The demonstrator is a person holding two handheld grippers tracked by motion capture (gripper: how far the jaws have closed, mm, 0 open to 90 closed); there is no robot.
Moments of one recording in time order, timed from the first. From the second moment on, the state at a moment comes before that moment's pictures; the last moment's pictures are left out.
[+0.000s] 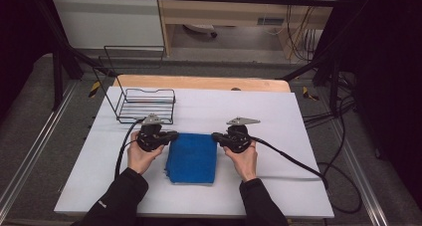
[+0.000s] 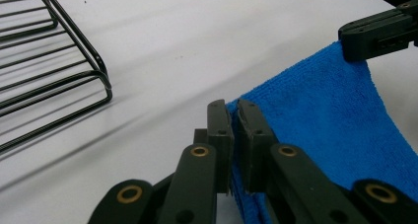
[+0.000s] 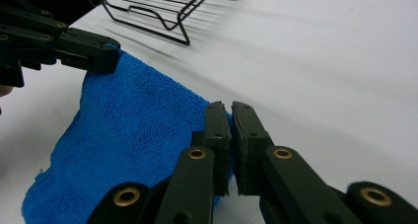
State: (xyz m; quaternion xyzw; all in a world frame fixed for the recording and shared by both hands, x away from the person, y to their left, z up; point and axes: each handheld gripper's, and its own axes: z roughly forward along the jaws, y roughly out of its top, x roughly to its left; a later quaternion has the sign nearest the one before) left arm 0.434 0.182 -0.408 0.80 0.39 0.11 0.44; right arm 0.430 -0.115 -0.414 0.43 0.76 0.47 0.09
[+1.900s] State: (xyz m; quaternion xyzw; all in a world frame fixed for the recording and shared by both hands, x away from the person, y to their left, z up) left arm 0.385 0.212 -0.335 0.73 0.37 0.22 0.54; right arm 0.399 -0.095 -0.327 0.32 0.73 0.57 0.20
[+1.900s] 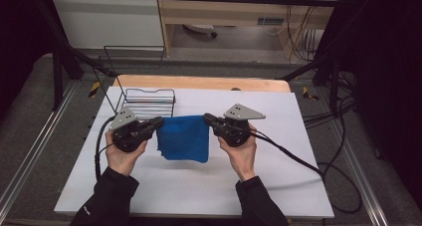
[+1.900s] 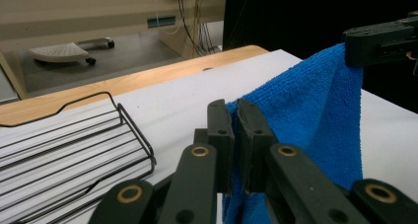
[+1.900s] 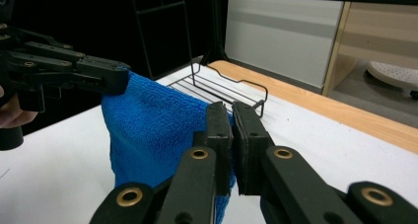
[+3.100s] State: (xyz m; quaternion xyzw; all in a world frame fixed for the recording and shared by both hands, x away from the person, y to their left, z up) left arm 0.381 0.257 -0.302 0.66 0.38 0.27 0.58; right arm 0.403 -0.048 -0.287 0.27 0.72 0.60 0.21
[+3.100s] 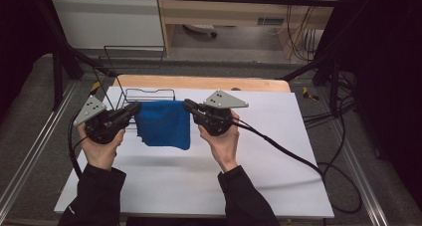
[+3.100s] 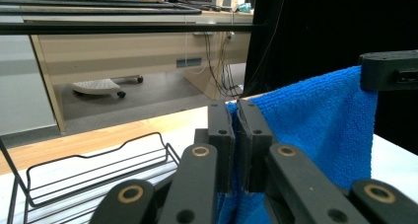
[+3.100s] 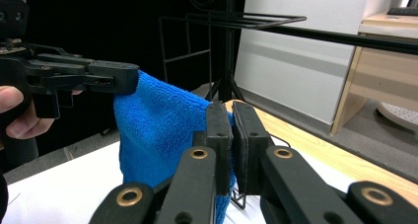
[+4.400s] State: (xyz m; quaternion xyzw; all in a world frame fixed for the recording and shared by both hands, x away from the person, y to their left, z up) left arm 0.395 0.305 -0.247 0.61 0.39 0.32 0.62; right arm 0.424 0.007 -0.232 0.24 0.69 0.63 0.25
